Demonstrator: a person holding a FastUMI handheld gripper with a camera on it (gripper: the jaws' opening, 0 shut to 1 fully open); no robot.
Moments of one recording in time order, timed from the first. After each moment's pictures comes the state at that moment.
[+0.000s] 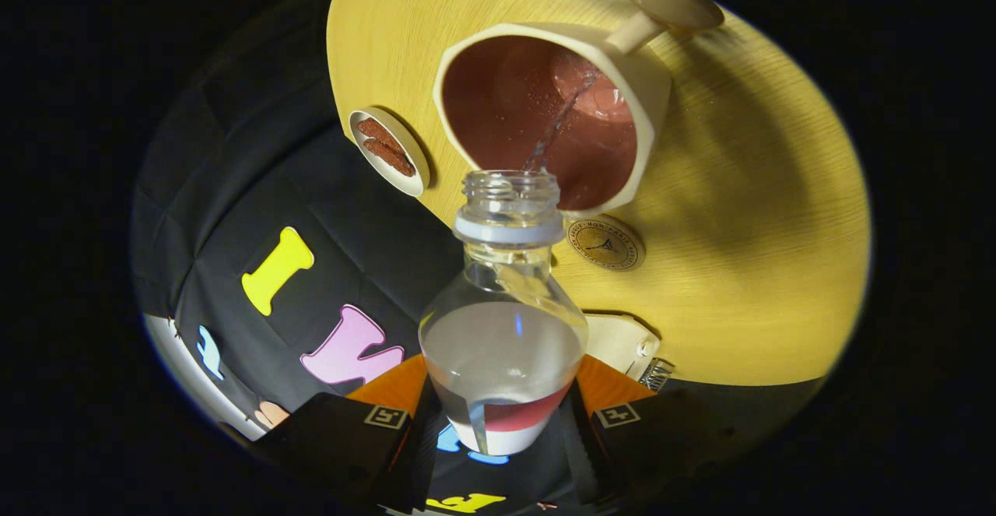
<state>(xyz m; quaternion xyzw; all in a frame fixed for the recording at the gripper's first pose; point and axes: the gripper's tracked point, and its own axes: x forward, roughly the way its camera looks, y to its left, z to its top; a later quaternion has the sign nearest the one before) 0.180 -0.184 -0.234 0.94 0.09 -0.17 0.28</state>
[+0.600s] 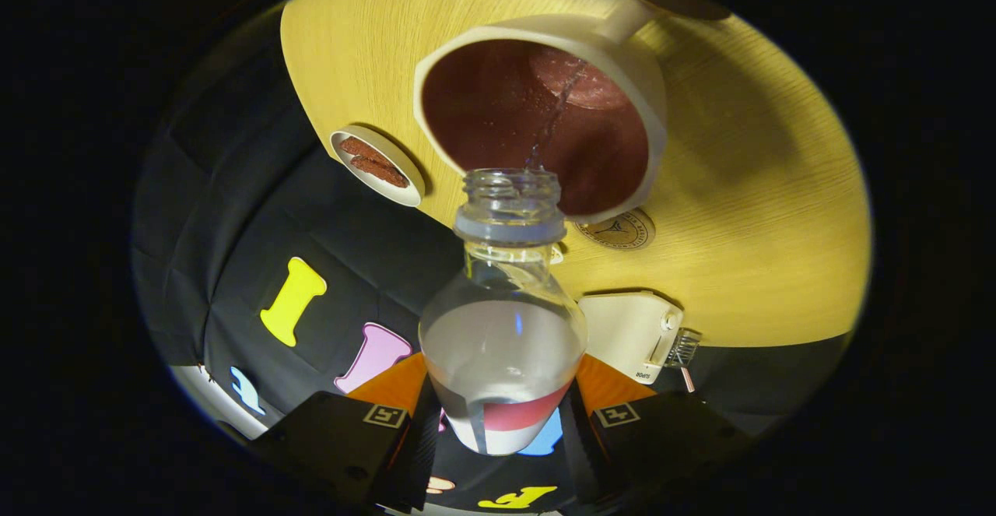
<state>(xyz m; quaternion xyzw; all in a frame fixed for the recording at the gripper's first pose) 0.177 -0.208 -0.223 0.96 0.07 -0.16 0.21</state>
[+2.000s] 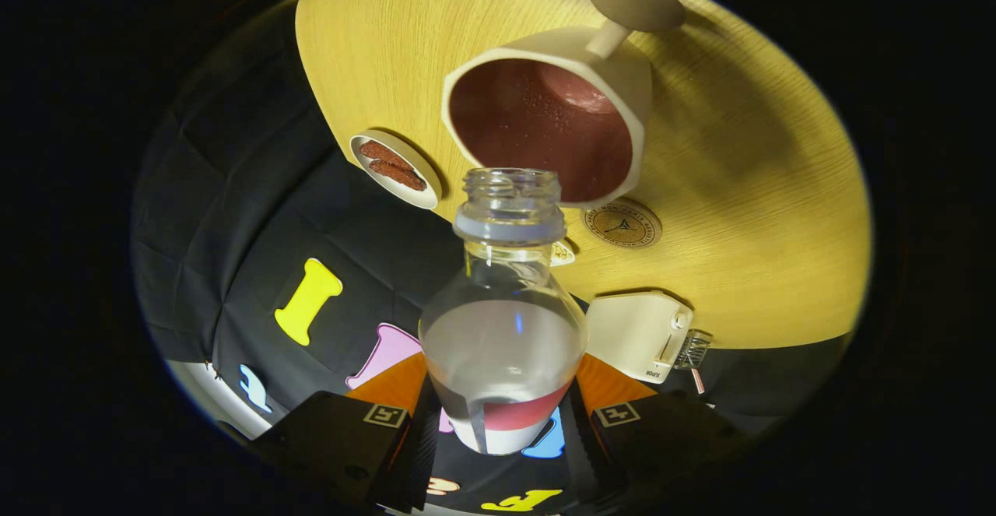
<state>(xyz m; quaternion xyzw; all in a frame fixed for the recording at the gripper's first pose) 0.173 -0.213 -0.218 0.96 0.04 -0.17 0.22</state>
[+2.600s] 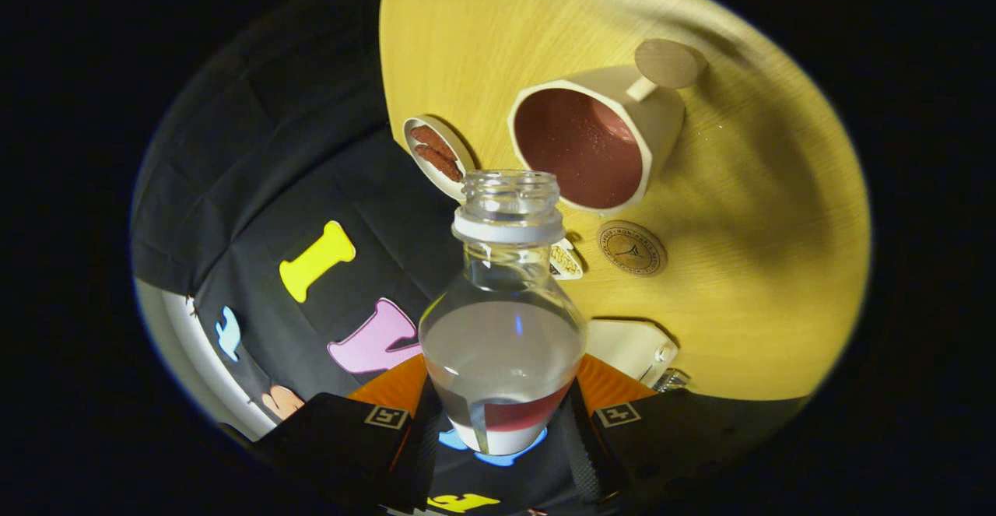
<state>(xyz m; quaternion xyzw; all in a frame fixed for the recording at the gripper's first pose) 0.152 -0.195 -0.203 0.90 0.03 -0.17 0.39</state>
